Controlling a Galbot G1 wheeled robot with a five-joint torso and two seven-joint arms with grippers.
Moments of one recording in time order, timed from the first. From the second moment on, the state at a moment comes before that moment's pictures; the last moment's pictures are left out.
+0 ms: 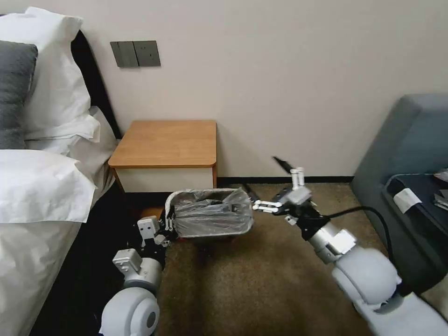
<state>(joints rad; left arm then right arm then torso) 1.50 -1.39 -0.41 -2.19 -0.26 0.20 -0.17 -1.10 0.80 0.22 2.24 0.09 -0.11 -0.21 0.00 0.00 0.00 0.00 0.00</state>
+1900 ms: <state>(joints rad) 1.49 -1.45 -0.34 -2.16 -0.07 0.21 -0.16 -0.14 1.06 -0.88 1.61 0.25 -0.48 -0.29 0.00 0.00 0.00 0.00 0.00</state>
